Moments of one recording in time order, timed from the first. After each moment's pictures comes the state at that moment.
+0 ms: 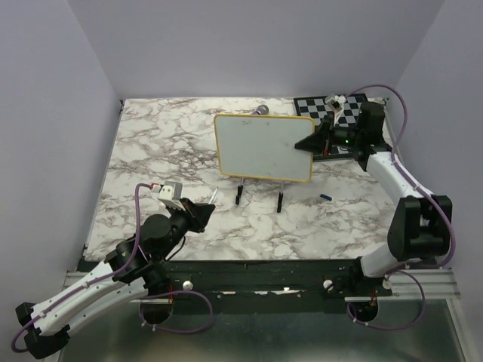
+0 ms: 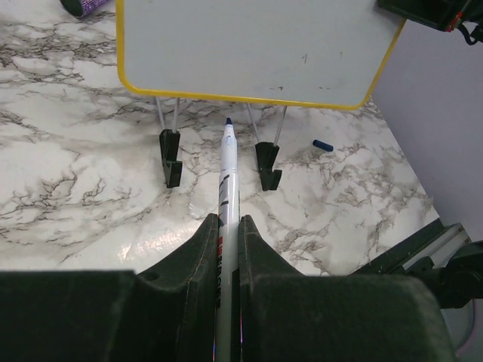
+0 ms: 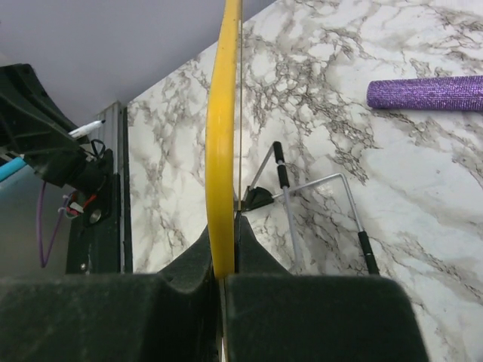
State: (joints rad) left arm -0.96 0.33 0.42 -0.25 -0.39 -0.62; right arm 0.06 1.57 1.12 0.13 -1.27 0.12
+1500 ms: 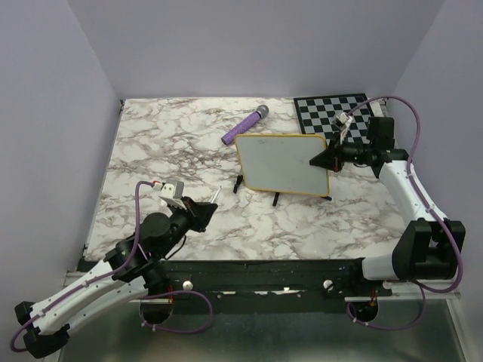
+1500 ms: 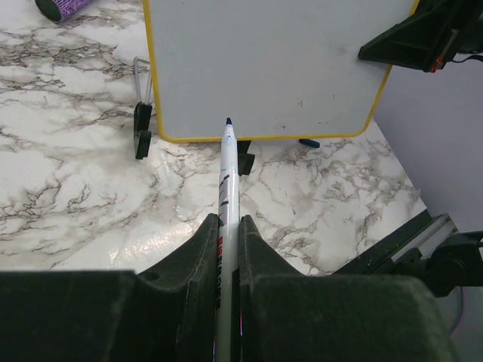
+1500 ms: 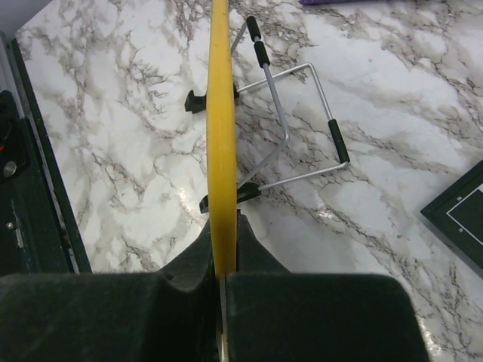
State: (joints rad) left arm -0.96 0.35 0.45 -0.25 -0.35 -0.61; right arm -0.01 1.37 1.08 -0.46 -1.01 -0.39
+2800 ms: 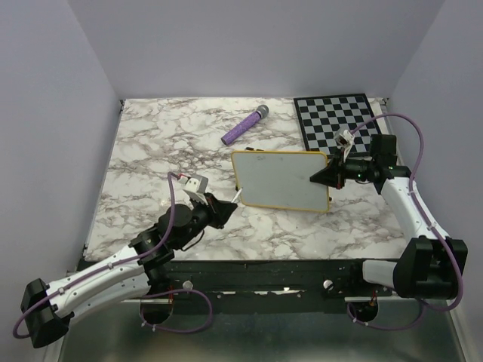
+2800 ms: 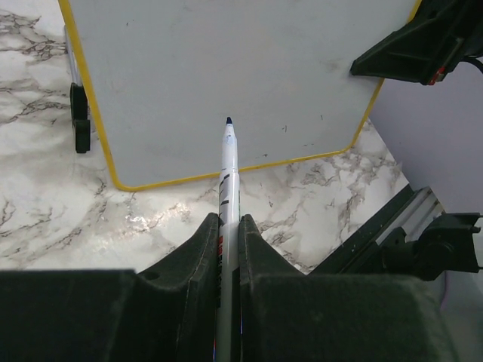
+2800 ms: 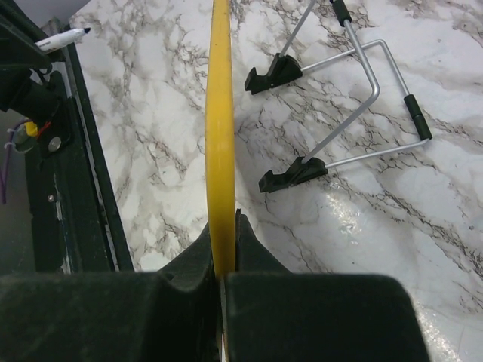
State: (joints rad) left arm -0.96 0.61 0.41 0.04 -0.22 -0.62; right arm -0.05 1.25 0.91 -0.49 -1.15 -0.44
